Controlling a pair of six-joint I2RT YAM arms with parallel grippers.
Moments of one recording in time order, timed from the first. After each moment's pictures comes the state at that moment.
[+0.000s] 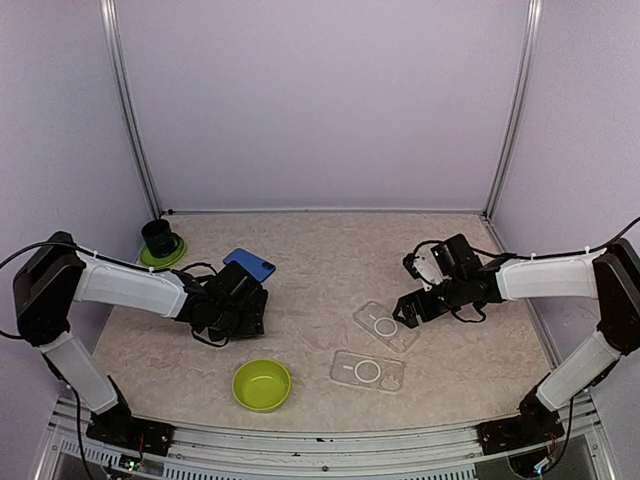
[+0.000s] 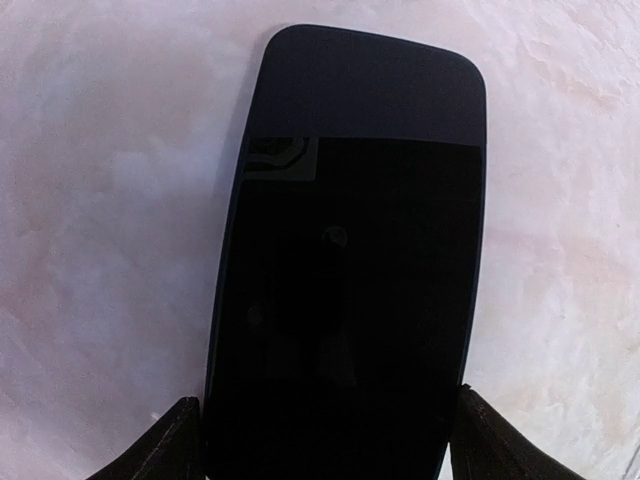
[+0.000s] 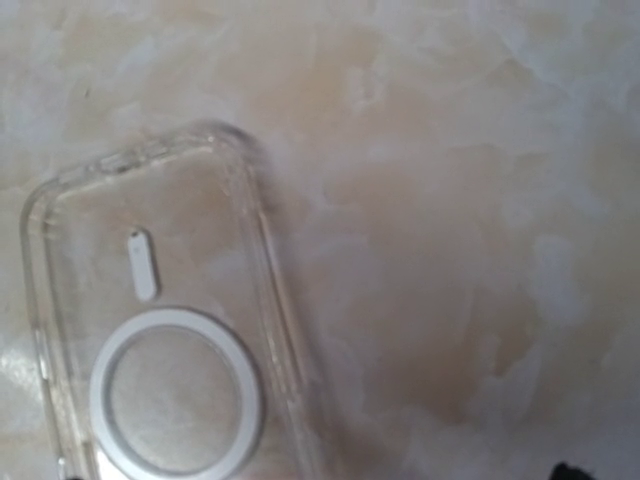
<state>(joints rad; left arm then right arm) -0.76 1.64 0.81 -0.28 -0.28 -0.84 0.55 1.51 0.79 -0.21 -0.13 0.09</state>
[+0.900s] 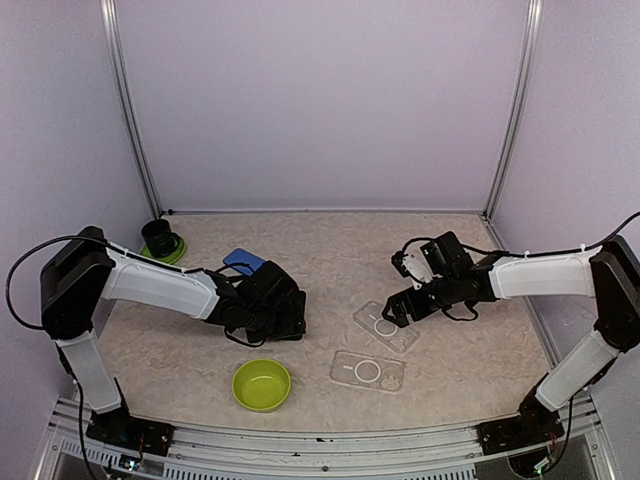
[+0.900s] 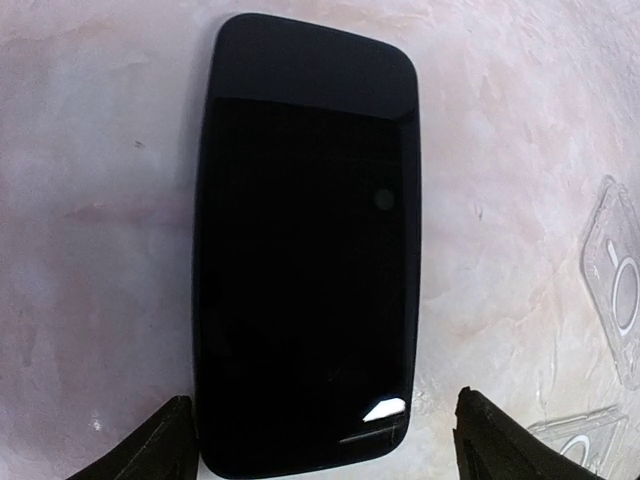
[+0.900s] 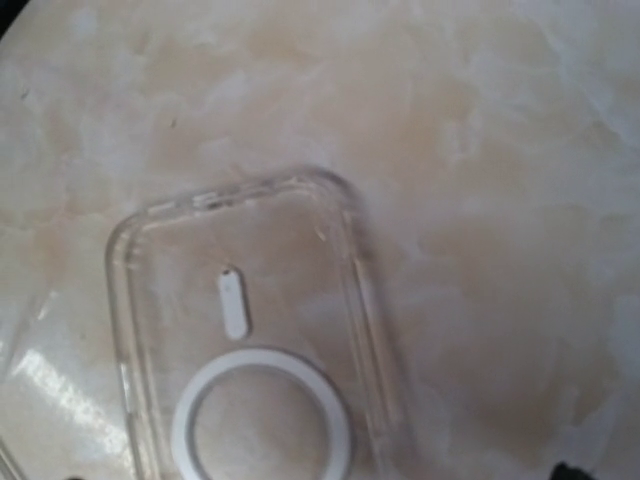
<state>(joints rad) -0.91 1.80 0.99 -0.21 -0.18 -0.95 0.61 1.54 0.83 -0.20 -0.13 0.11</state>
